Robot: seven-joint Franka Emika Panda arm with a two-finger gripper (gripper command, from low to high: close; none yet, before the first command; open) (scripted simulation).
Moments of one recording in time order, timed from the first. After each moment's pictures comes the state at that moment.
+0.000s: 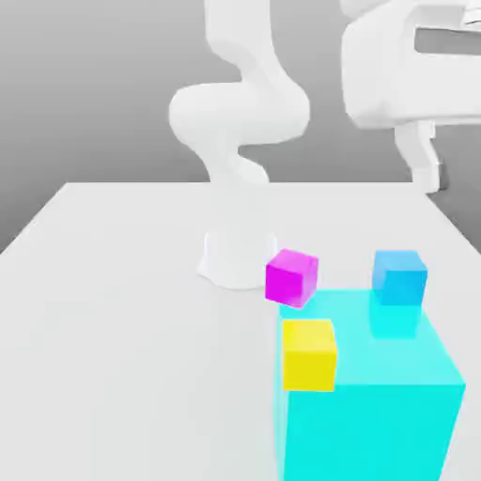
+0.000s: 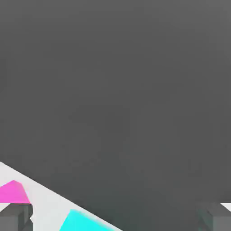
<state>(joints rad) 0.23 -0.05 0.12 -2.13 0.01 2.42 0.55</state>
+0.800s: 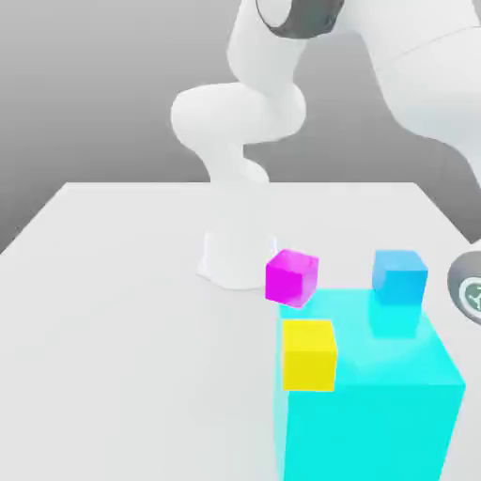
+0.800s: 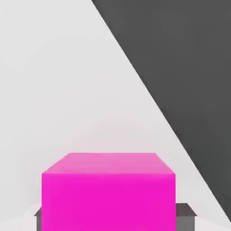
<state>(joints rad) 0.44 0.64 0.16 -1.98 -0.18 2.61 0.50</state>
